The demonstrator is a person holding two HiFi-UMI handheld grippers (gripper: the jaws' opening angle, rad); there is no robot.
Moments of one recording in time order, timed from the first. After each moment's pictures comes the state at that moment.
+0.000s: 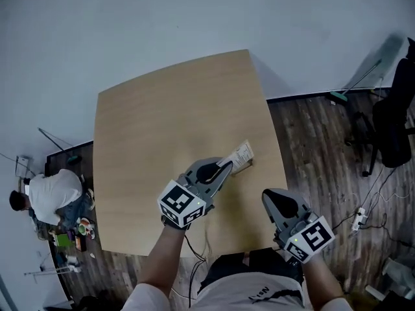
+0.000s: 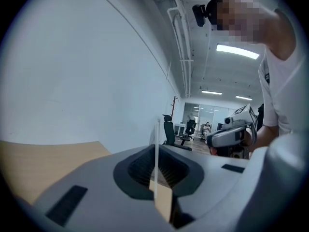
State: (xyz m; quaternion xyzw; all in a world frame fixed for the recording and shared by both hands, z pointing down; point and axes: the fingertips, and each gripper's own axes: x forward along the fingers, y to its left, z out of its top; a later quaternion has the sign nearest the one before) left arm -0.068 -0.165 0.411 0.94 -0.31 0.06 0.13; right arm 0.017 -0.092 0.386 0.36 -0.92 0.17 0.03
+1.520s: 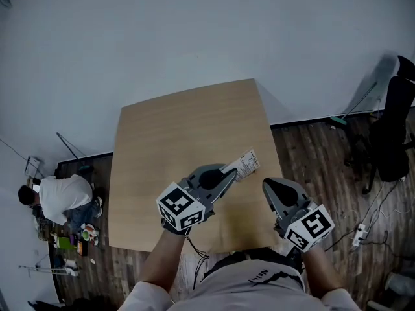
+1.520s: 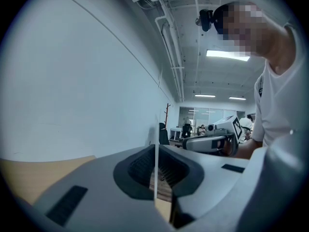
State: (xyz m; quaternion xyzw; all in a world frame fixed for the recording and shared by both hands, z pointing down) left arm -0.066 -0.090 0.286 0.95 -0.29 0.04 0.09; right arm 0.010 -0.062 0.279 0.35 -0.93 0.09 -0.02
